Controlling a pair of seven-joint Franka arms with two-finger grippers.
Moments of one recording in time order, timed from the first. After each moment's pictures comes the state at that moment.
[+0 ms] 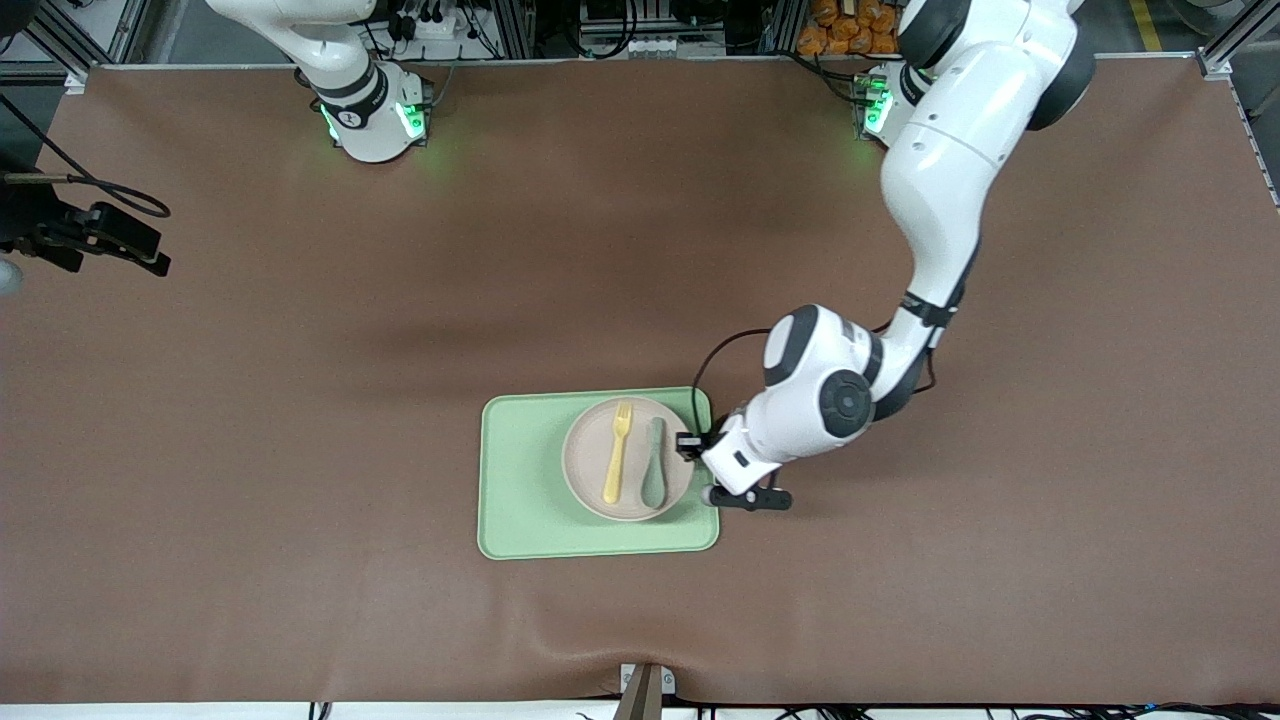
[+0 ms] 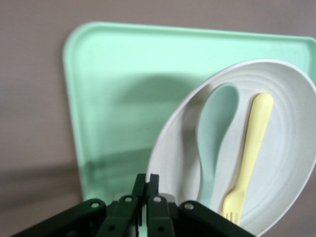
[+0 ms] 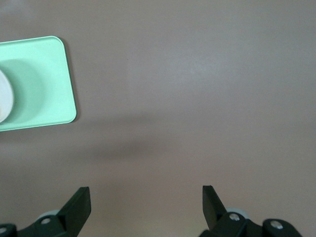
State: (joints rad) left arm -0.37 0.95 -0.25 -1.24 -0.26 2.36 -0.31; right arm -0.04 0.01 0.03 -1.53 0.02 1.51 0.06
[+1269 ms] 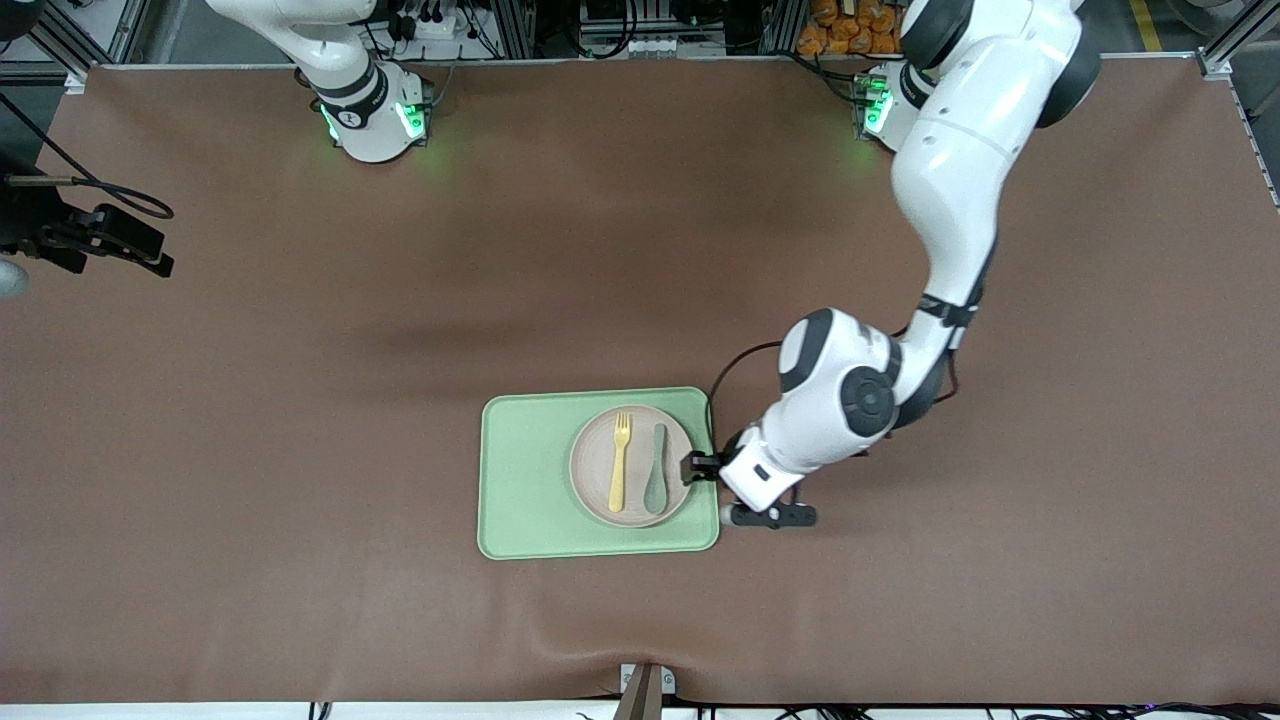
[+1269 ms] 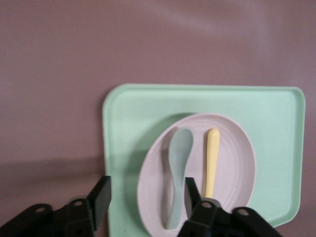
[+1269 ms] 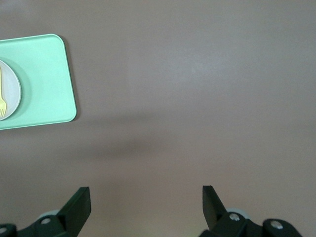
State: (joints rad) left arm -0.31 0.87 -0.22 -1.19 -0.20 2.29 -0.35; right arm -0.04 0.01 0.03 -1.53 0.02 1.51 0.06
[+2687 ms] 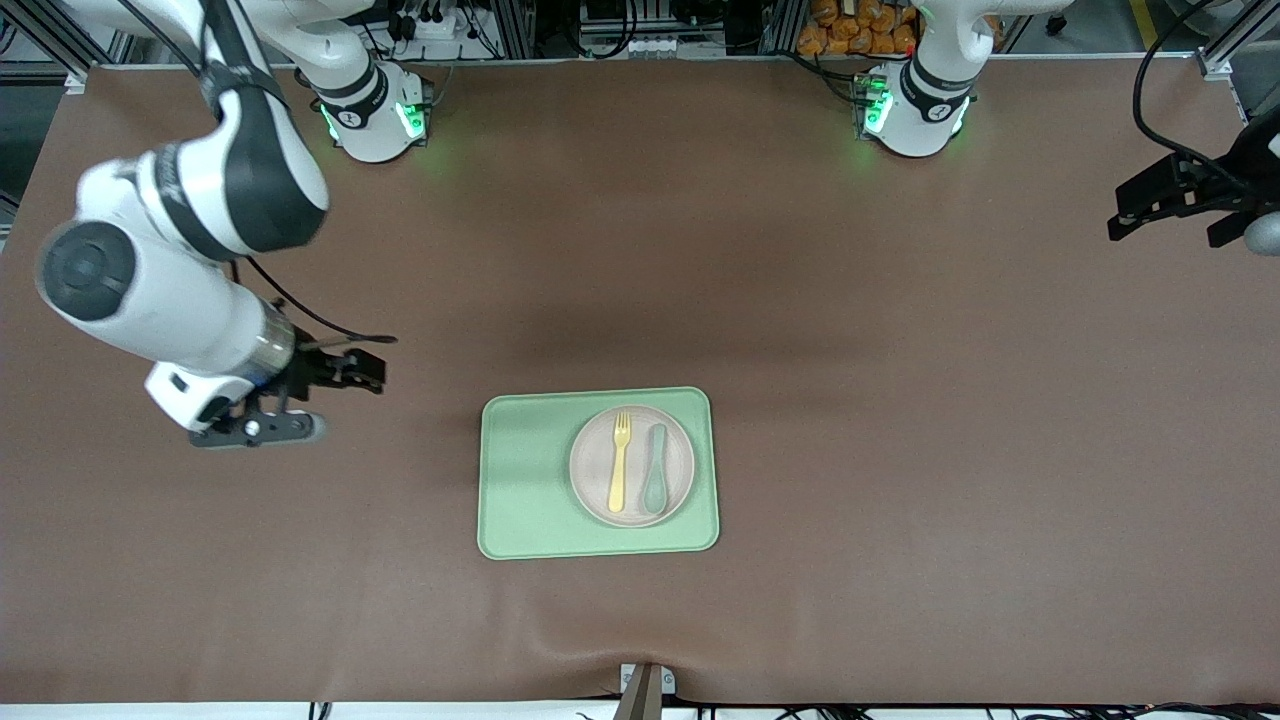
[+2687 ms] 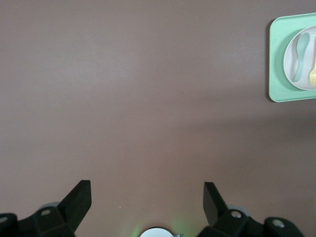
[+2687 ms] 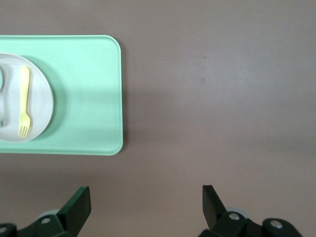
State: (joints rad) left arm -0.04 0.07 -0.03 -1.31 -0.02 1.35 0.00; right arm 0.21 0.39 0.05 -1.48 0.04 1.82 0.21
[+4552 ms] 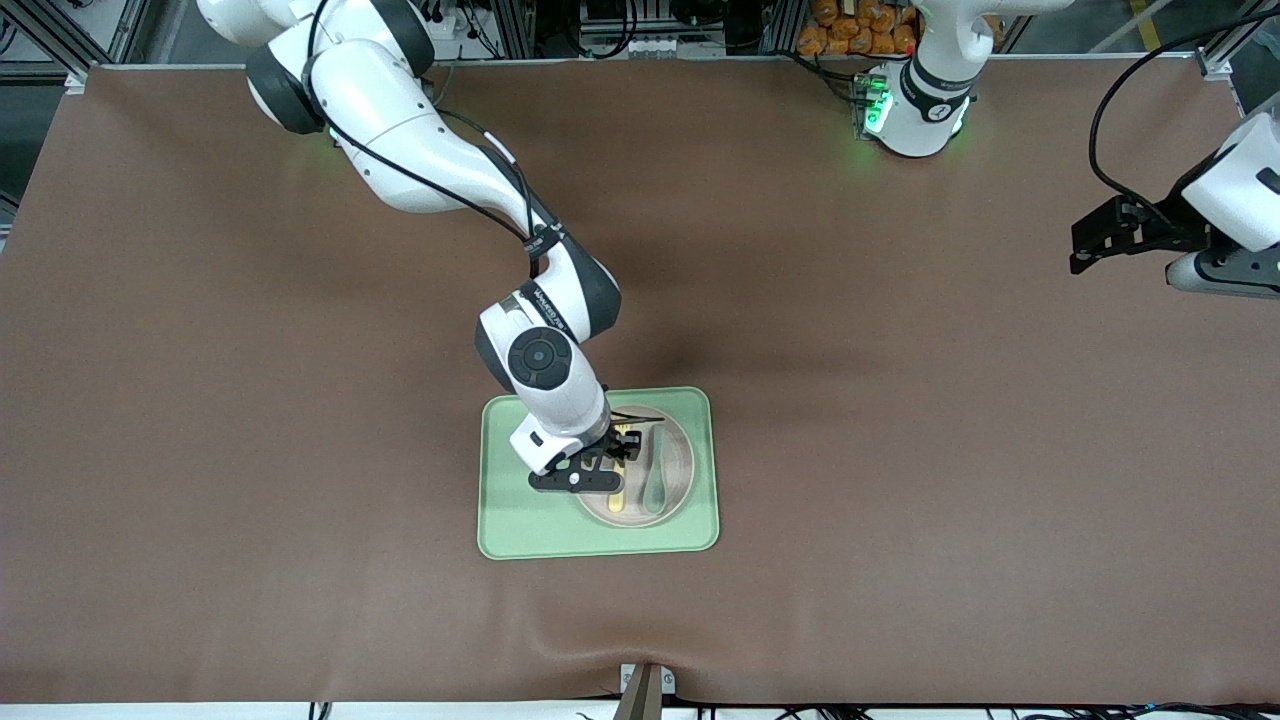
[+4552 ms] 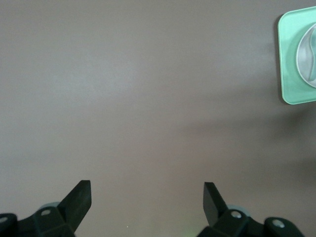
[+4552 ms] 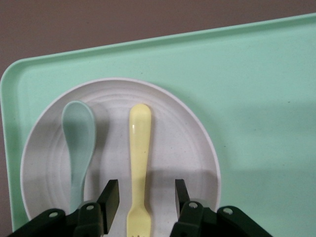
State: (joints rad) left arm -0.05 0.04 -0.05 -1.50 0.01 1.53 0.04; right arm 0.59 0.98 0.02 -1.11 0.02 2.28 0.64
